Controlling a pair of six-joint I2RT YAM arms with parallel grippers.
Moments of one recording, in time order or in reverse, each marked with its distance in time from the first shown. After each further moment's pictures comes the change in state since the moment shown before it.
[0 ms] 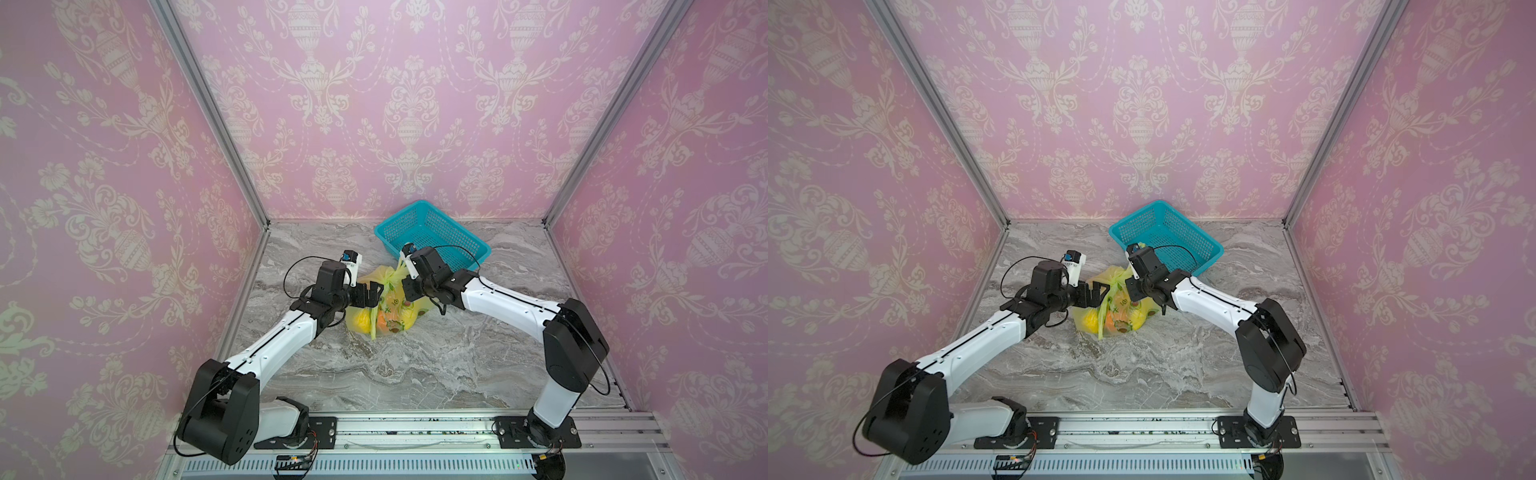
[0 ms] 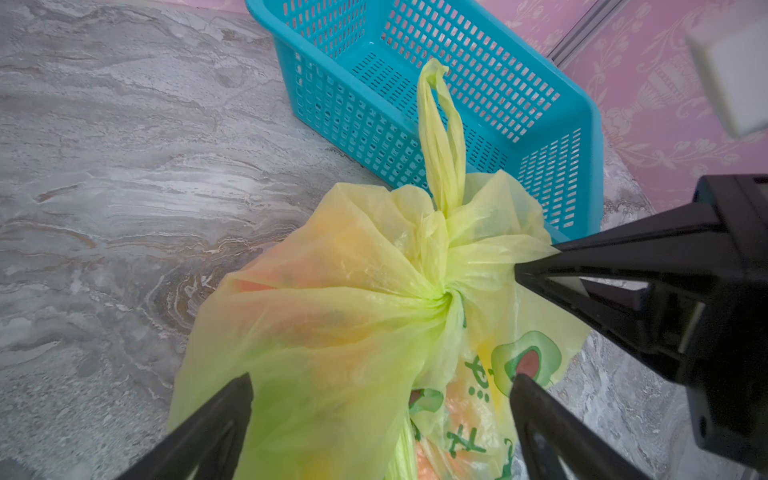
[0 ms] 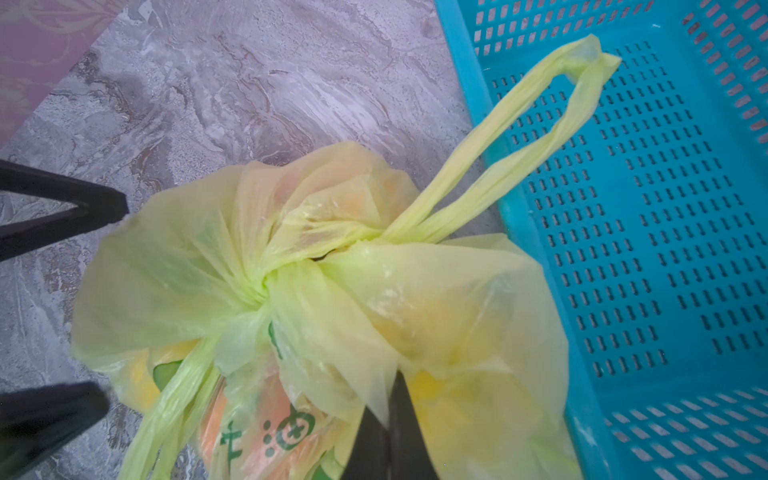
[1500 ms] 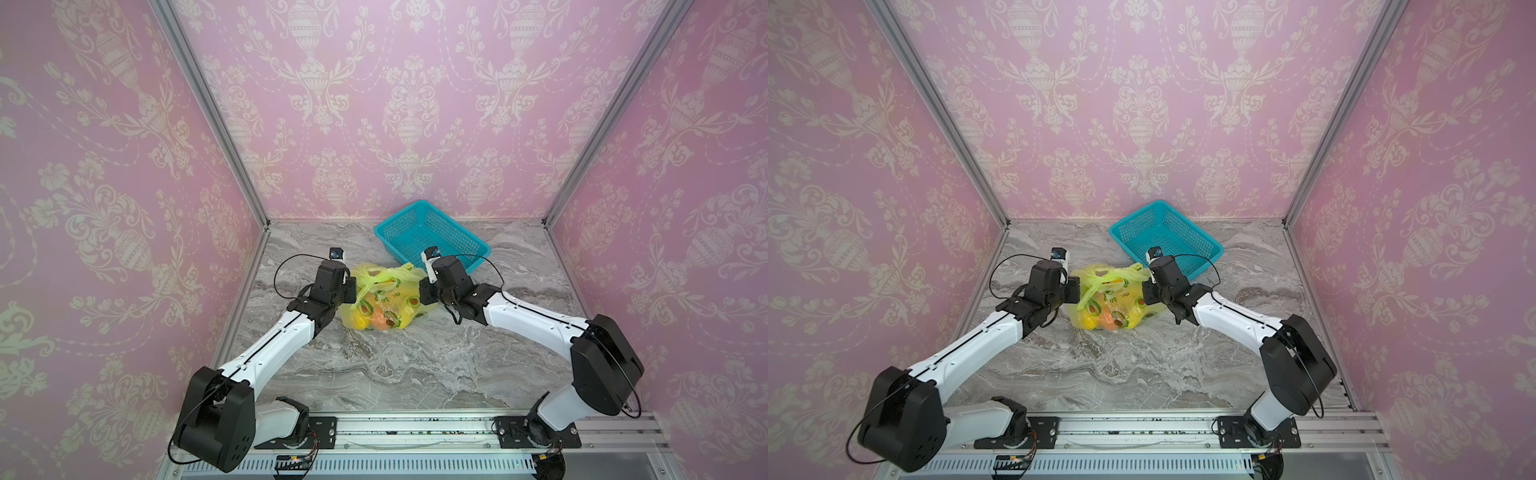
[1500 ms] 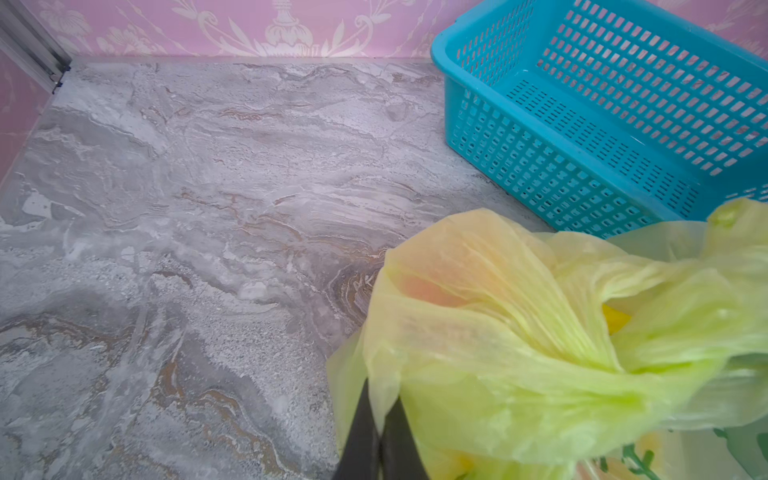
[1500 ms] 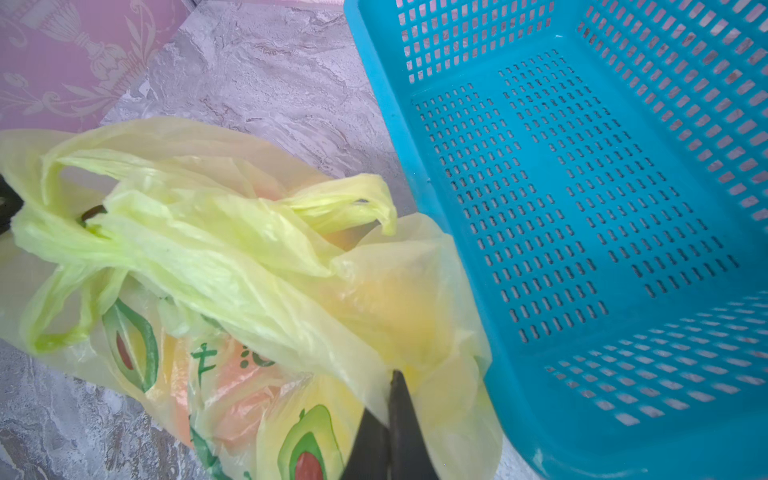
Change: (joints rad) left arm 0.002 -0.067 0.007 -0.089 -0.418 0.031; right arm -0.049 -0.195 -0.275 0.204 0.045 0.085
